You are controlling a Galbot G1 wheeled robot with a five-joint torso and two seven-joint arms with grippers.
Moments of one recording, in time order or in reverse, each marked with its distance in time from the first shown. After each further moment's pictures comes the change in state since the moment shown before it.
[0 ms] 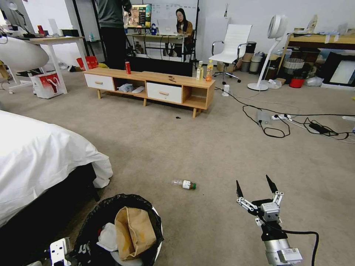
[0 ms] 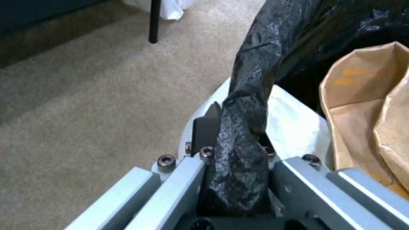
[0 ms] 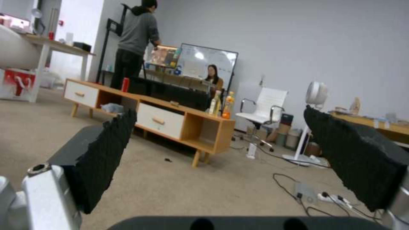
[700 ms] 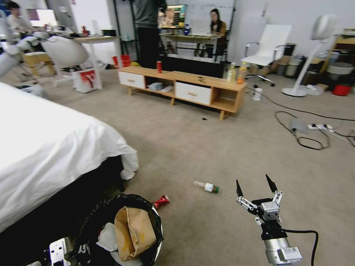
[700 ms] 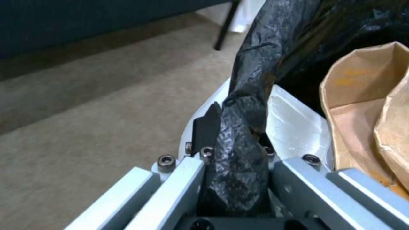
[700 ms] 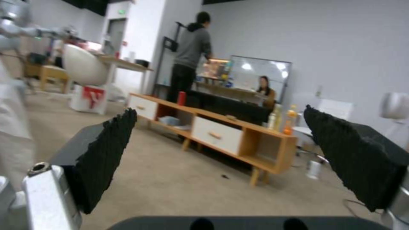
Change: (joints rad) left arm 0.001 0.000 -0.002 -0.004 -0.001 0.000 0.000; right arm 0.008 -0.005 -0.004 -0.006 0.006 0.000 0.001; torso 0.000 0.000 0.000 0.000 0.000
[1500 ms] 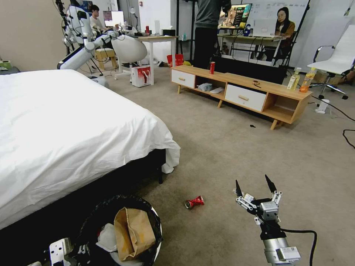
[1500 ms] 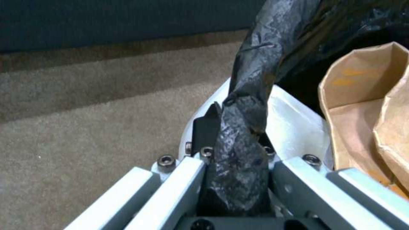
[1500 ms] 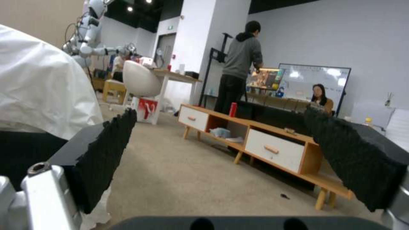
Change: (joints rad) left arm -0.003 0.000 -0.001 0.013 0.002 -0.006 0.000; right arm 0.006 0.007 -0.005 -0.010 0.001 0.004 0.000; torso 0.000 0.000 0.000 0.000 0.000
